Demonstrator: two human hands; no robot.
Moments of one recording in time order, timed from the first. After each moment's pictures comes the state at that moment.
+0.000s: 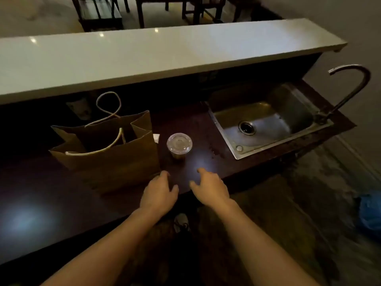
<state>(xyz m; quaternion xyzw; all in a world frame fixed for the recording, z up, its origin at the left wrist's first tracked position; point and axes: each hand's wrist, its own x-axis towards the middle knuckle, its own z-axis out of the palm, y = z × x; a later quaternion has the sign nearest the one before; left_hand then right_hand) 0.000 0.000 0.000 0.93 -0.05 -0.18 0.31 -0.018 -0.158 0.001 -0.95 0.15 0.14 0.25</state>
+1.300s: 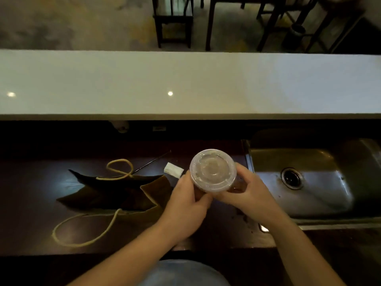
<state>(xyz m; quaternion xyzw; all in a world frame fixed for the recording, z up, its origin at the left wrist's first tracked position) 0.109 -0.060 0.125 0.76 0.02 -0.10 0.65 0.146 -0.236 0.125 -0.77 -0.09 0.17 0.60</state>
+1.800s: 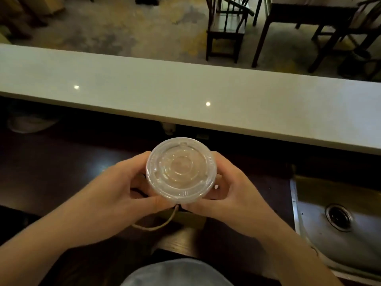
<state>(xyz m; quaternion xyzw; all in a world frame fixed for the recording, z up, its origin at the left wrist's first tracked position) 0.056 0.107 0.250 0.84 -0.01 -0.10 0.53 0.140 -0.105 0.192 -0.66 -0.29 0.25 0.65</state>
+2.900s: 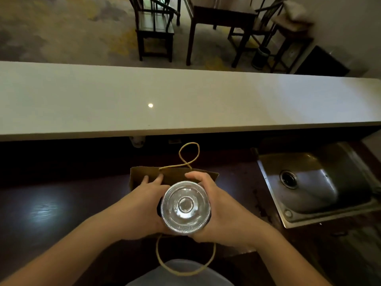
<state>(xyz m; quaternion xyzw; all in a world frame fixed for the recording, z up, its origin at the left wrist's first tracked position) 0.126 0.179 0.160 0.89 -0.21 -0.25 0.30 0.111 -0.032 0.172 -0.86 -0.17 0.23 0.43</state>
